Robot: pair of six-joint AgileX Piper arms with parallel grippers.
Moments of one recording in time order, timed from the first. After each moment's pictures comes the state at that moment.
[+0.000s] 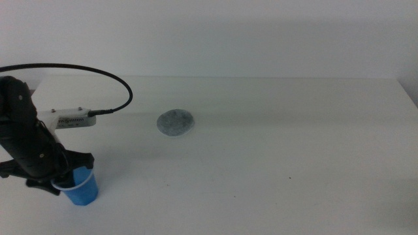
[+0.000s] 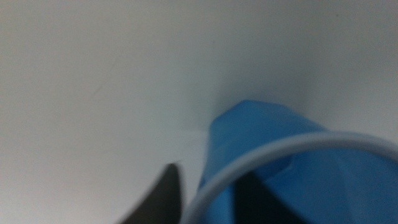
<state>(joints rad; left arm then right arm) 0.02 1.70 -0.97 -0.10 0.85 0.00 -0.02 0.00 0.00 -0.04 0.25 -0.02</state>
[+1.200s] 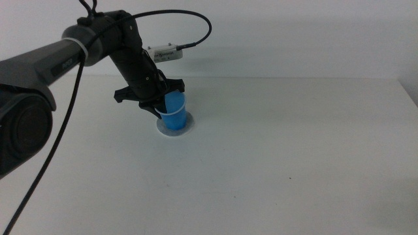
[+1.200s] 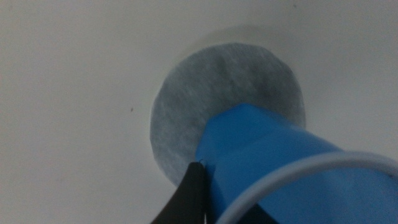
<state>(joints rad) -0.23 2.30 -1.99 -0.26 1.16 -0.13 -0.02 0.00 0.00 -0.04 0.25 -0.02</state>
